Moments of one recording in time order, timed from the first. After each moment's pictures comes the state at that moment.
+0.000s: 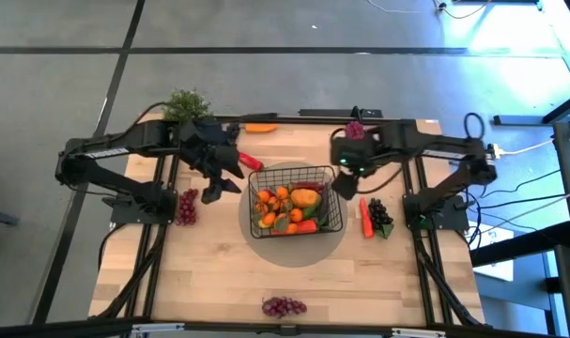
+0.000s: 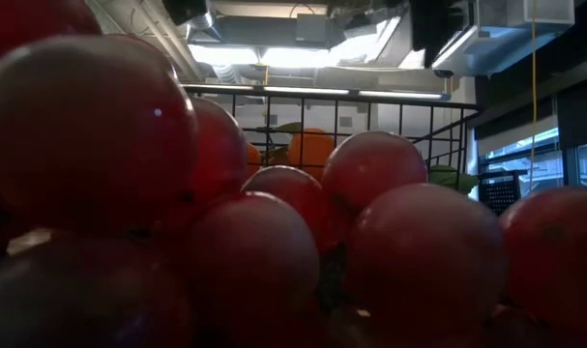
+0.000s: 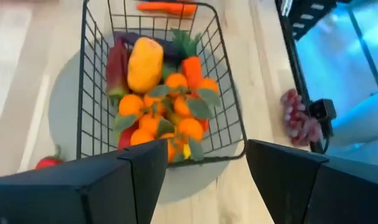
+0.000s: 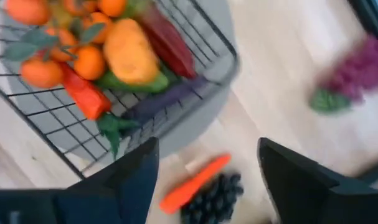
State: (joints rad) left arm 0.14 1.18 1.33 -0.89 0.26 -0.06; right arm -0.03 1.55 1.70 -1.49 0.15 0.58
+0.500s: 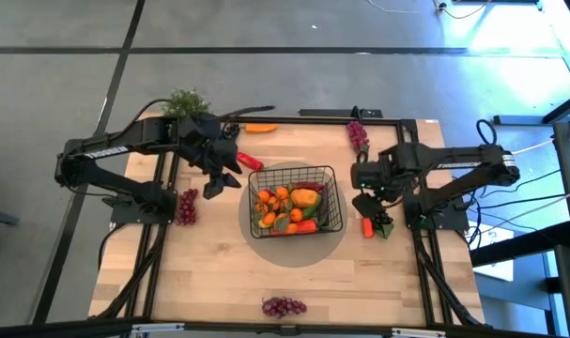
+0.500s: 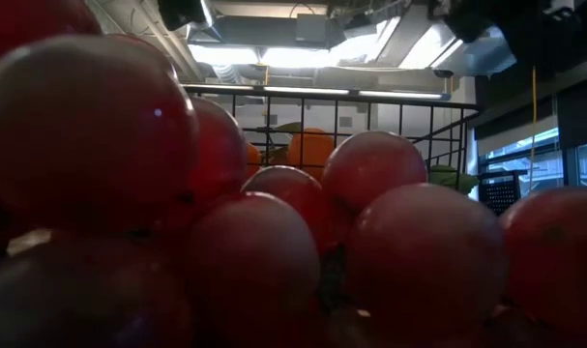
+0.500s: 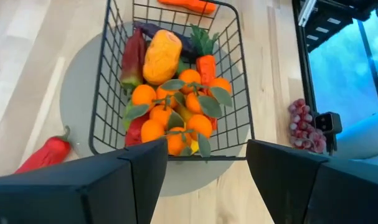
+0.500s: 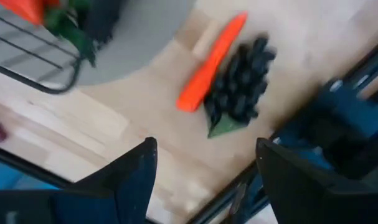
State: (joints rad) left arm 0.19 1.16 1.33 -0.91 0.25 -0.13; right arm 0.06 1.35 1.33 -1.54 -0.13 1.05
